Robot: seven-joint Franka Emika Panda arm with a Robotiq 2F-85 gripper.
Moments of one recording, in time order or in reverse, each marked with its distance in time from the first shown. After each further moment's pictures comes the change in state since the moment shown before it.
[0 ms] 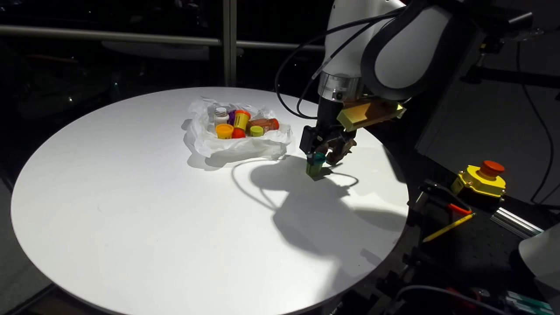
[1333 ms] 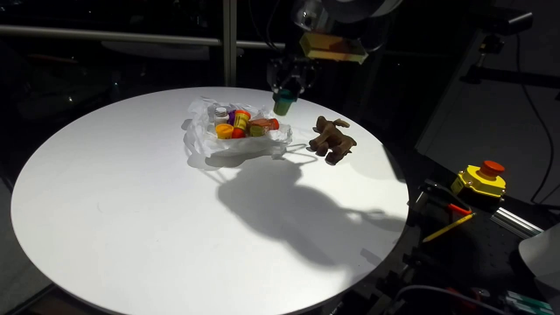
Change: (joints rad) arm 0.036 -0.064 -0.043 0.252 0.163 -0.040 -0.123
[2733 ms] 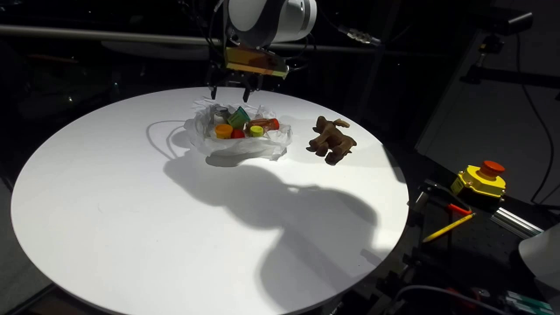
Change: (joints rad) arm 0.002 0.456 0.038 0.575 0.143 -0.050 0.036
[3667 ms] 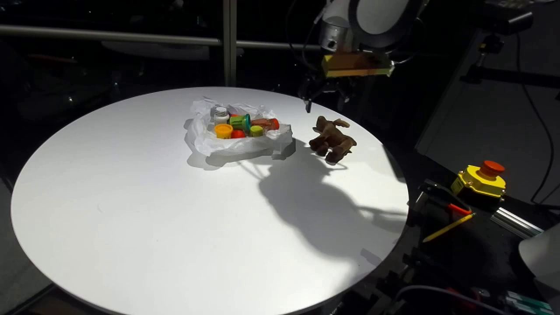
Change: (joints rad) arm 0.088 -0.463 -0.263 -0.685 -0.327 -0.028 0.283
